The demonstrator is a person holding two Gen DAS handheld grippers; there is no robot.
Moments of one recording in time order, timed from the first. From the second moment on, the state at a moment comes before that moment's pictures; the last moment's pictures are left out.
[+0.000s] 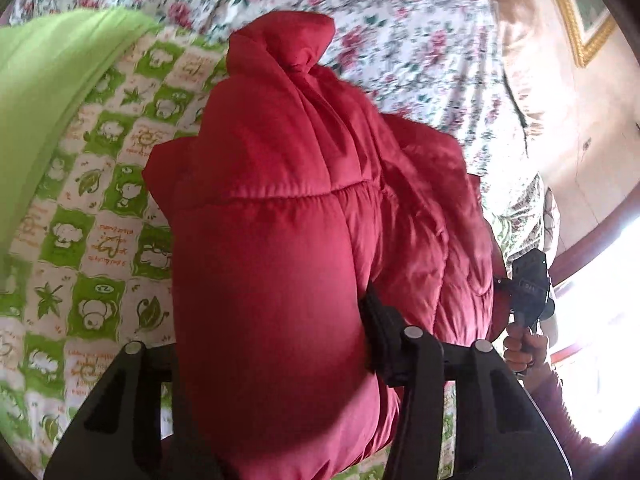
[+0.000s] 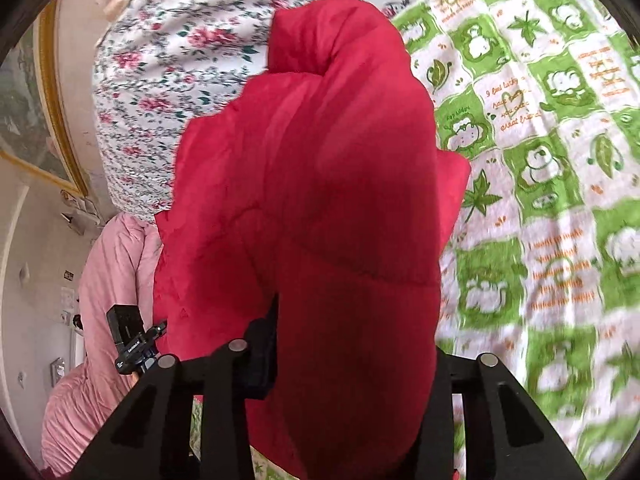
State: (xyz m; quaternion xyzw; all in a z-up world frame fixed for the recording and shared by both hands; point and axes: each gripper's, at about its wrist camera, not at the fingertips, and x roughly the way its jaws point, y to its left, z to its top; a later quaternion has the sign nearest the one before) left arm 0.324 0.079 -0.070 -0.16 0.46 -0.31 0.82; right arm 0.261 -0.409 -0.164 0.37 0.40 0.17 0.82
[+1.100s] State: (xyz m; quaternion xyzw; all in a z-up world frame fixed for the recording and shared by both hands) left arm 0.193 0.117 -0.104 -0.17 0.50 -0.27 0.81; right arm 0.106 -0.390 -0.177 0.41 0.42 0.13 0.80
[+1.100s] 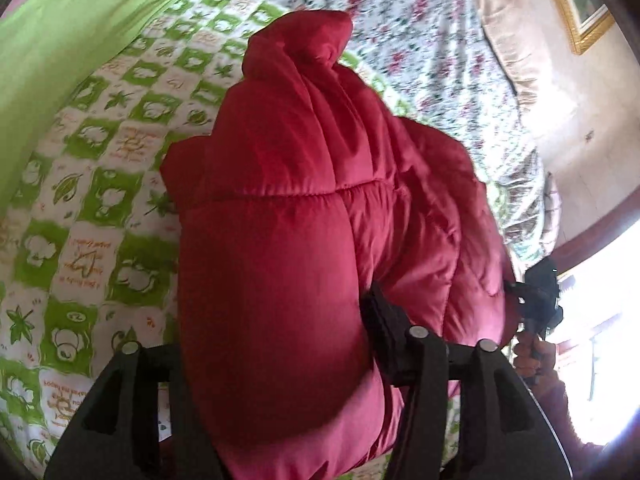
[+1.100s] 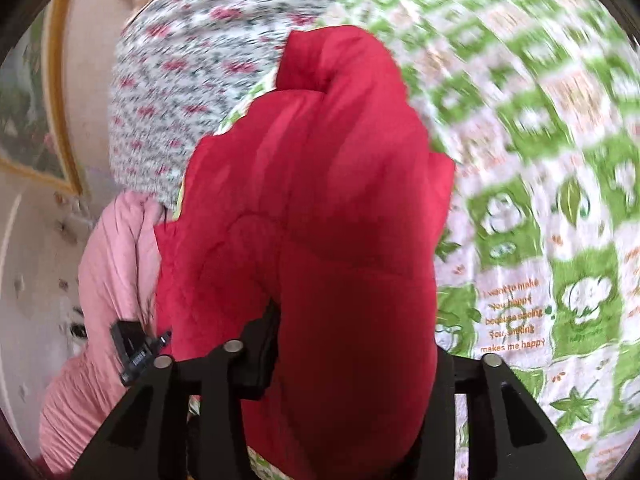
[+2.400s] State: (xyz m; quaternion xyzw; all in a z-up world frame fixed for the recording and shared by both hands) left arm 0.125 0.077 -0.026 -0.01 0.36 -0.16 0.92; right arm 0.050 -0.337 -0.082 0.25 0.31 -0.05 0.92
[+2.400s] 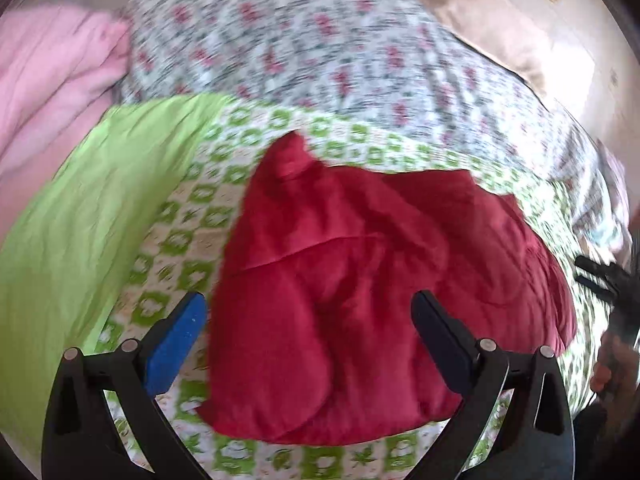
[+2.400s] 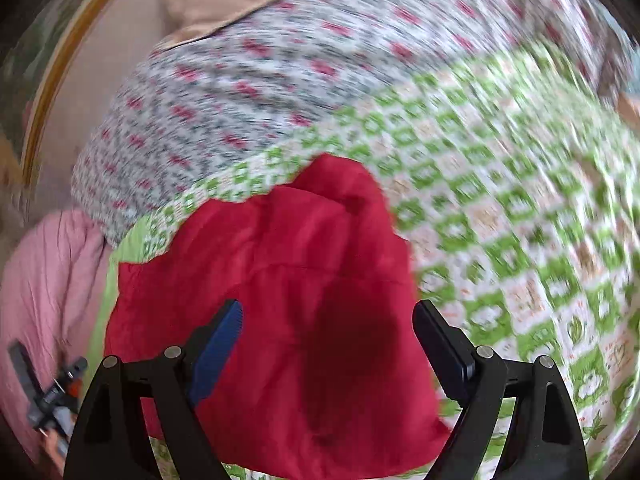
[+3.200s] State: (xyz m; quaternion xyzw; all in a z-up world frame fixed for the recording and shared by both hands) left arm 0.179 -0.019 -0.079 0.10 0.41 -0.14 0.89; right arm 0.172 -0.255 -0.118 0.10 0.40 -0.03 0.91
